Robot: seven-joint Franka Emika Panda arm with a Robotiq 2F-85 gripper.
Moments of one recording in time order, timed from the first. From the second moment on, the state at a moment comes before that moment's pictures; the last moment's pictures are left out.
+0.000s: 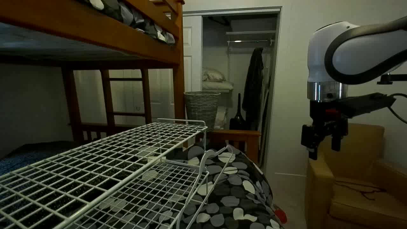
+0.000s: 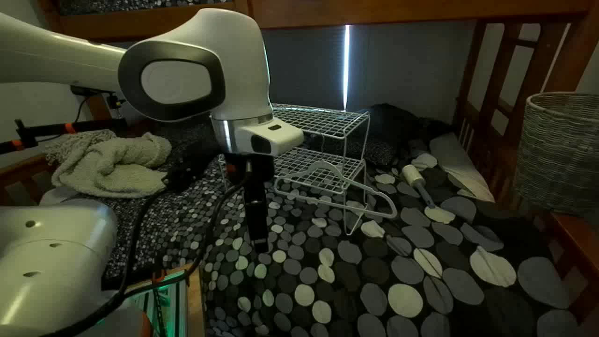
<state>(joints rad) -0.06 -0.88 0.11 -2.76 -0.06 1.86 0.22</state>
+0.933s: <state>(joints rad) -0.10 -0.74 0.11 -2.72 -0.05 1.91 0.33</state>
